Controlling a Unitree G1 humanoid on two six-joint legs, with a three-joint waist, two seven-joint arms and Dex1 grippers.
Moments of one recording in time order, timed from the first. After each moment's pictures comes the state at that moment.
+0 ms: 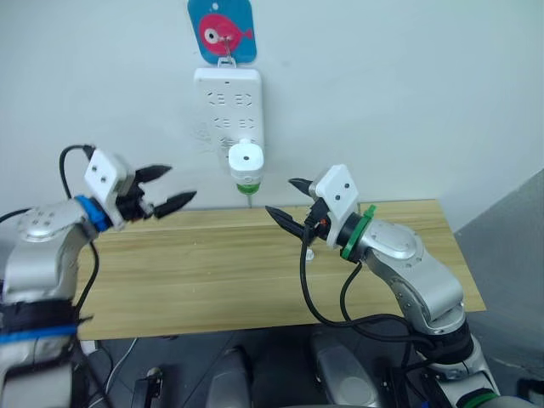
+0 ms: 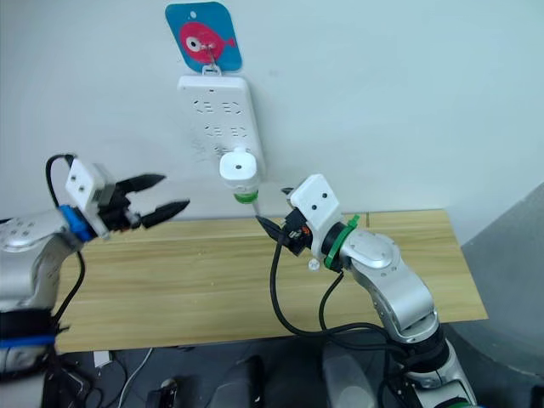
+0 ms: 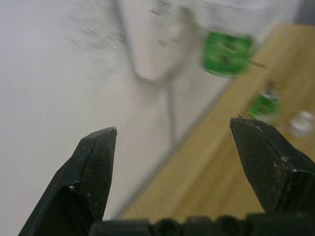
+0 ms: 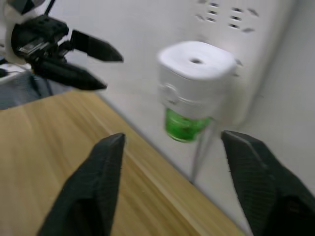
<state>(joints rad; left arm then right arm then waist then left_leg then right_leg) -0.27 0.83 0.29 -0.03 -0.46 0.32 -1.02 -0.47 -0.22 0.27 -0.55 0.22 0.75 0.48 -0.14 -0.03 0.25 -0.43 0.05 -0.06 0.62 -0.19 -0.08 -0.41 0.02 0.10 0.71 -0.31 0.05</state>
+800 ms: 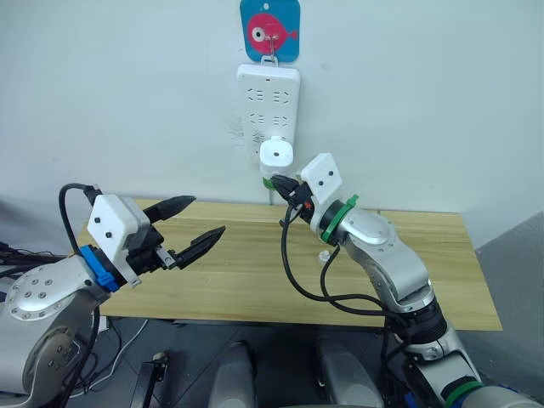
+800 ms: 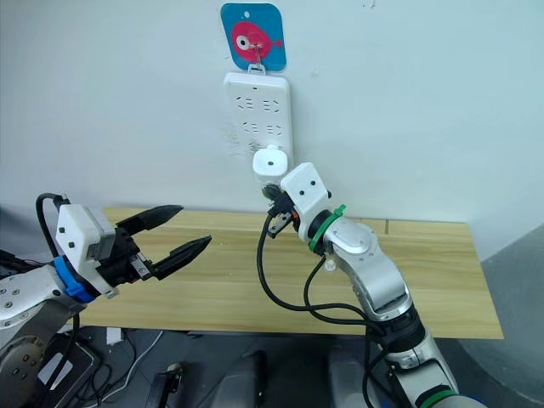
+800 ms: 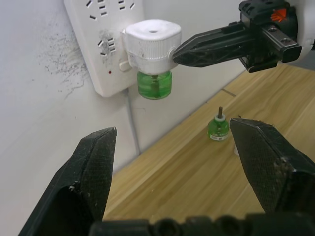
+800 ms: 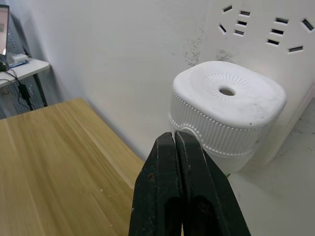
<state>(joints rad) 0.03 0.74 0.43 -0.65 -0.67 0.58 -0.70 -0.55 -0.11 0.29 -0.29 0.11 0.58 0.35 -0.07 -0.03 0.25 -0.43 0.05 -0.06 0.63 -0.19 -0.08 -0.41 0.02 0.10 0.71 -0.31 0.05</state>
